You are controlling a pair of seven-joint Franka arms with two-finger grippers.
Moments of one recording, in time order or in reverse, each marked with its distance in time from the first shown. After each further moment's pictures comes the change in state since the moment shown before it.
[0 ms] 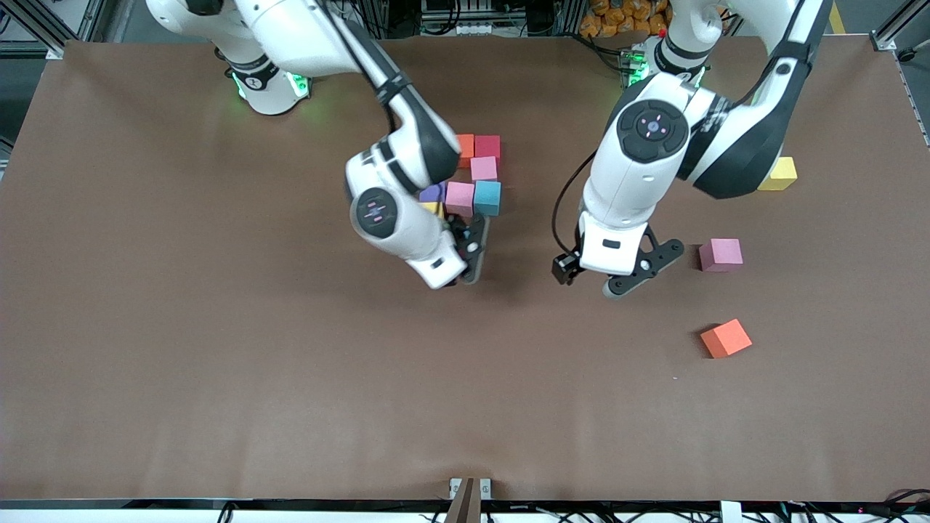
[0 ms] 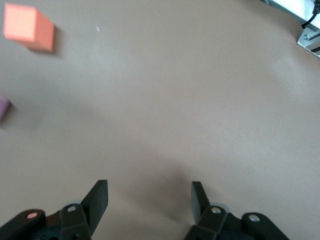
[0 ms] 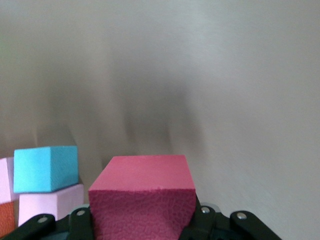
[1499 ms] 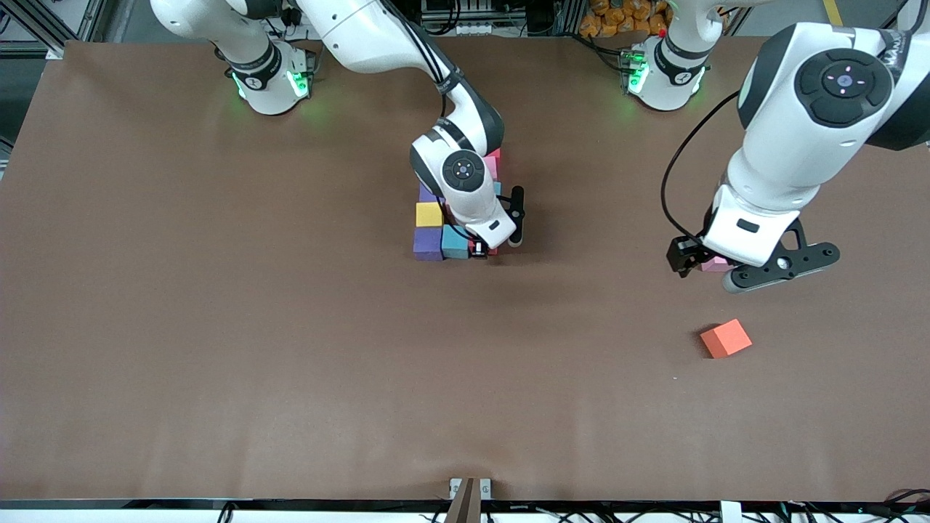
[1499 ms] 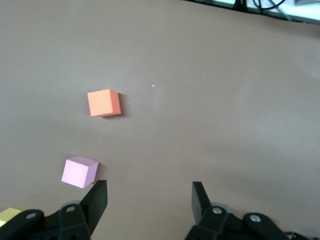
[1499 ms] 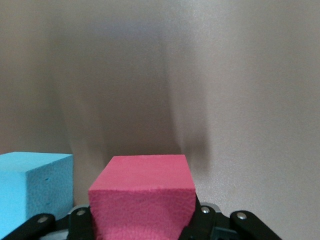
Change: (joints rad) left arm 0.203 -0.130 0.004 0.002 0.006 -0.136 0.463; right arm 0.162 0.087 -0.004 -0.116 -0.138 0.221 0.078
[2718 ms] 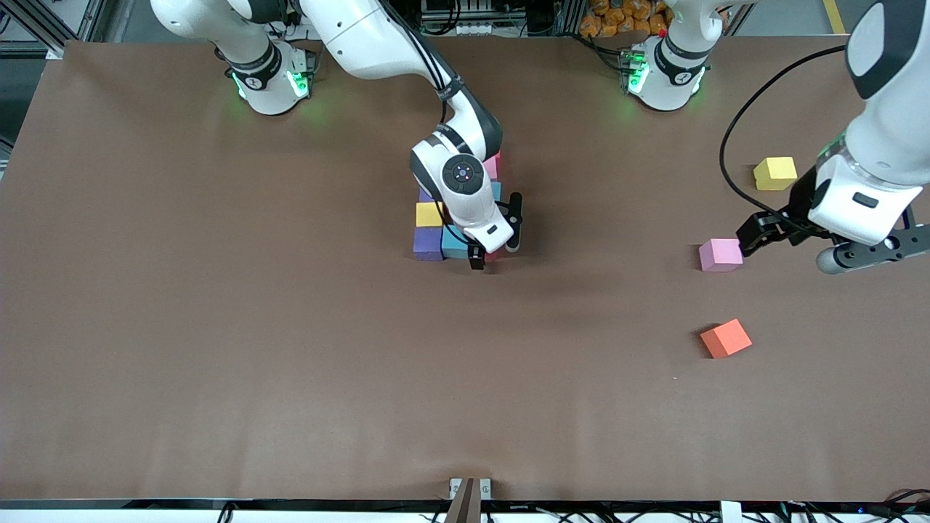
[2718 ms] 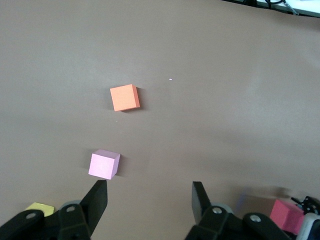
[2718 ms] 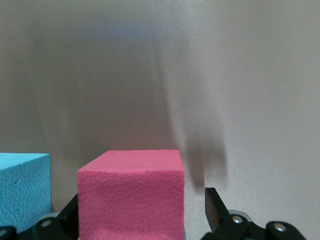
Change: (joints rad) left arm 0.131 -0.085 0.050 0.001 -0.149 -0.068 0.247; right arm 0.004 0.021 -0.014 0.002 -0.015 0.023 0.020
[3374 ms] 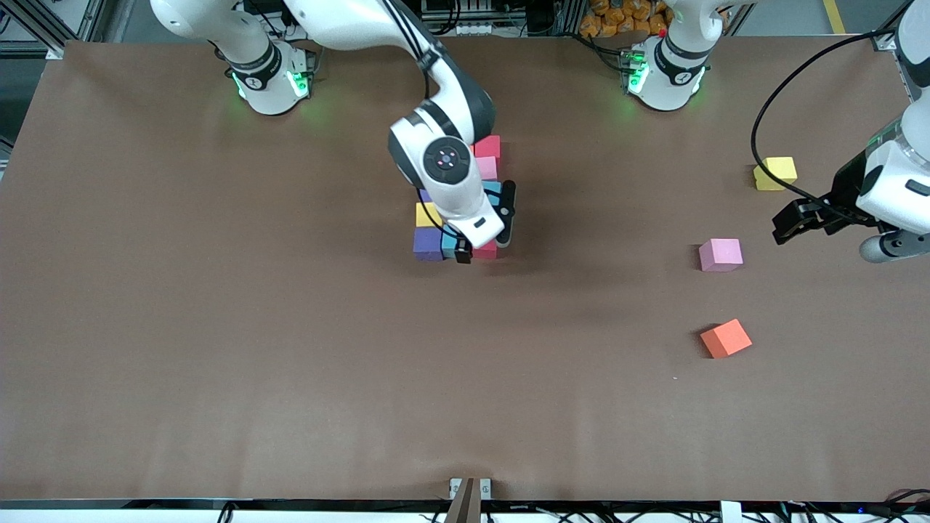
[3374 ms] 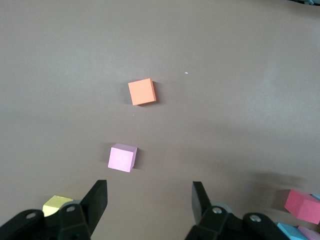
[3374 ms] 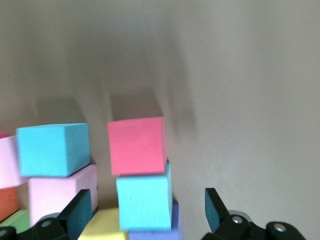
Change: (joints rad) left arm -0.003 -0.034 0.071 0.000 -0.017 -0.060 0.069; right arm -0.026 -0.192 -0.077 0.030 0.000 -0.284 0.038
